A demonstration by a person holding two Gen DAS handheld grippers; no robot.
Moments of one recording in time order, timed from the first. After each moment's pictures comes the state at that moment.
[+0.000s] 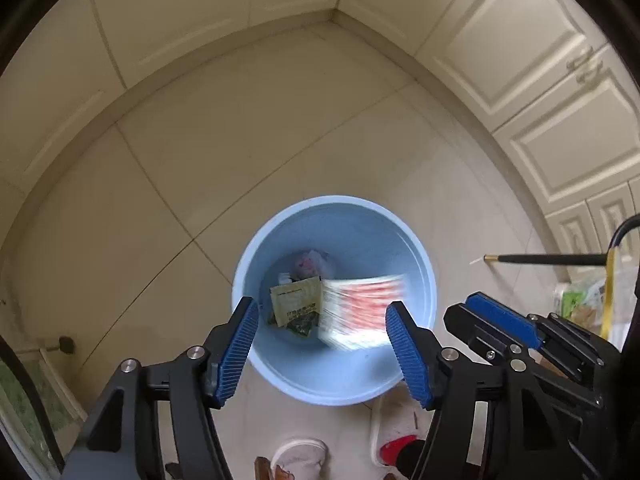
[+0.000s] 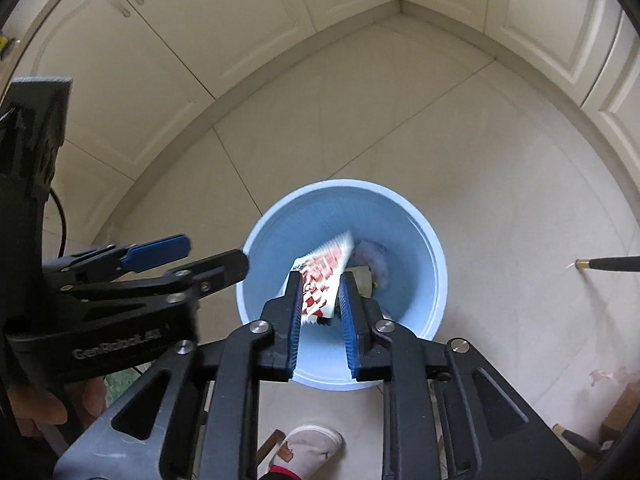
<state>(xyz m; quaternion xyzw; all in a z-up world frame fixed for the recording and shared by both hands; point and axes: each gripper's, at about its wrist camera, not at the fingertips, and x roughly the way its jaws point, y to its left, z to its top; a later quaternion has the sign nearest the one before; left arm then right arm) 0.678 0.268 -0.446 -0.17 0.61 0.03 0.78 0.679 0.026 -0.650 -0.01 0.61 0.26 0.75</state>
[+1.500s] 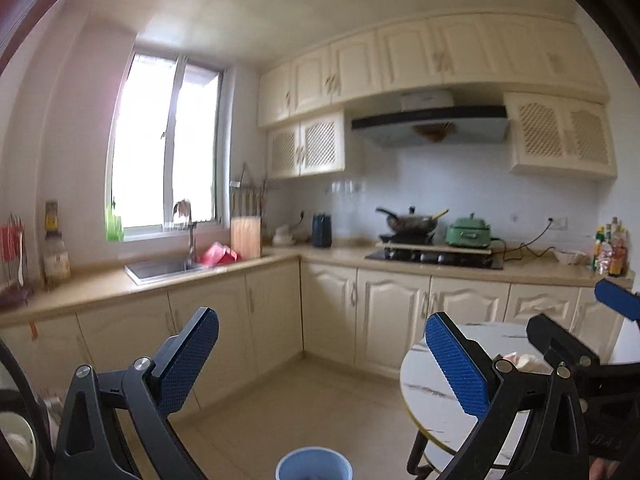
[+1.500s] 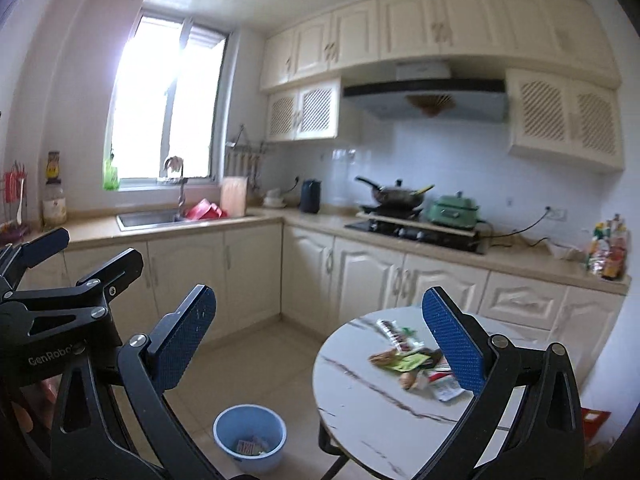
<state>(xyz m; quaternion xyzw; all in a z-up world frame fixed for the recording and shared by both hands) 0.187 0.063 -0.111 -0.02 0.05 0.04 1.00 0.265 -0.109 -0.067 -0.04 0.11 0.06 0.99</state>
